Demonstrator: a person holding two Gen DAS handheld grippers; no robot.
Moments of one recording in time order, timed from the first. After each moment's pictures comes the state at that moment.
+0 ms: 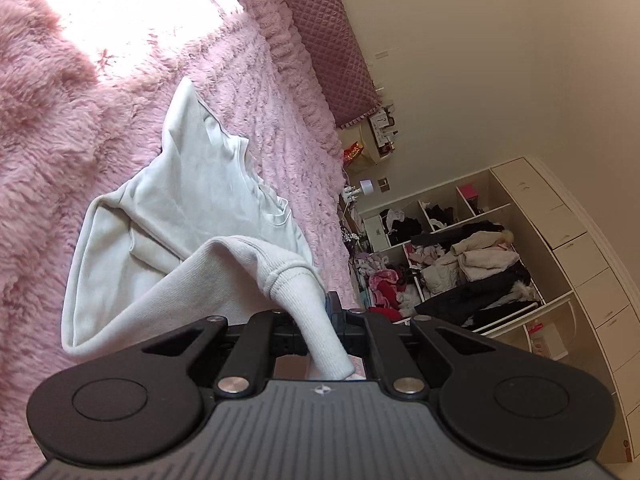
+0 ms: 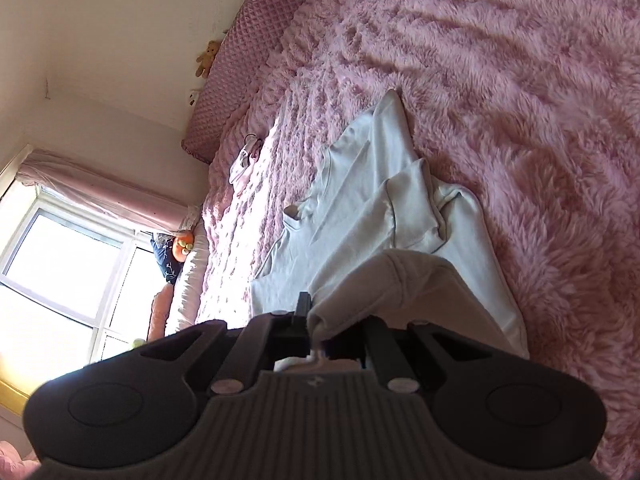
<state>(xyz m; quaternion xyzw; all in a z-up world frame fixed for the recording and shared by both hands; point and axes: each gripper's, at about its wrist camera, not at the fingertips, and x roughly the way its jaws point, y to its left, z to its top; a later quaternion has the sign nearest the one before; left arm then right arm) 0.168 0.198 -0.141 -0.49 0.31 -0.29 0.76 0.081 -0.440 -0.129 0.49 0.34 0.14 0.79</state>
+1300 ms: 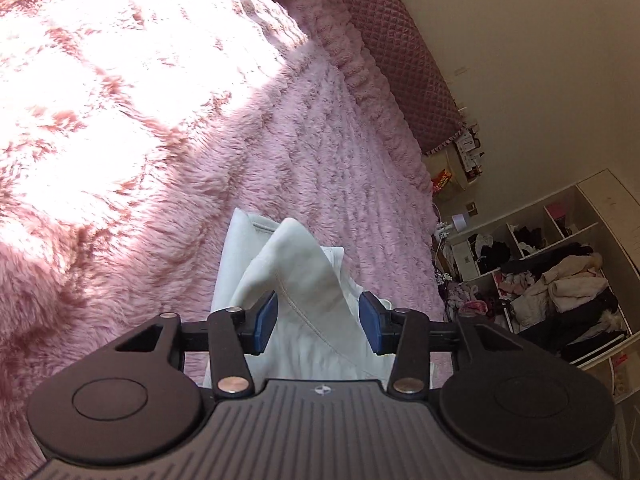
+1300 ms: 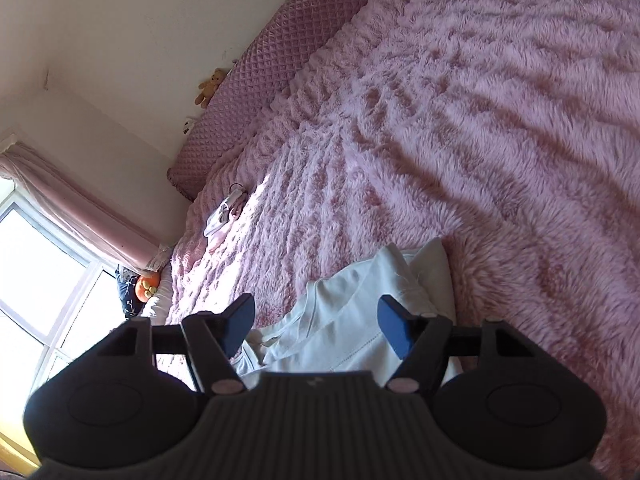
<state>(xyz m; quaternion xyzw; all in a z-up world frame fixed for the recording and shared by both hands) 0.326 0.242 -0.151 -0.43 0.36 -0.18 0.81 0.289 -0.456 -0.137 0.40 0.28 0.11 0.87</state>
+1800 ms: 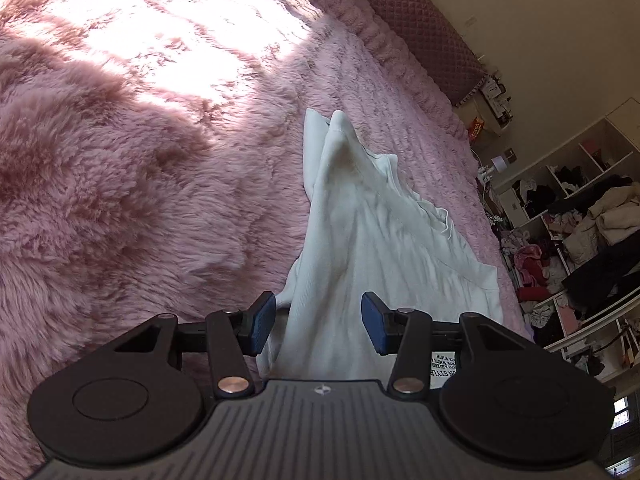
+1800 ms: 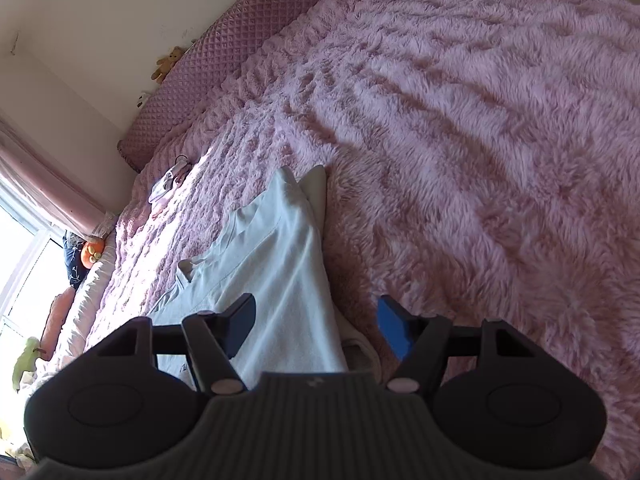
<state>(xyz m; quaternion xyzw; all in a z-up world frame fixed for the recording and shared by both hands) 0.225 0.231 -0.181 -0.32 0.41 -0.15 0.84 0.164 -0.472 -0.169 0.35 0.33 0.05 0.87</state>
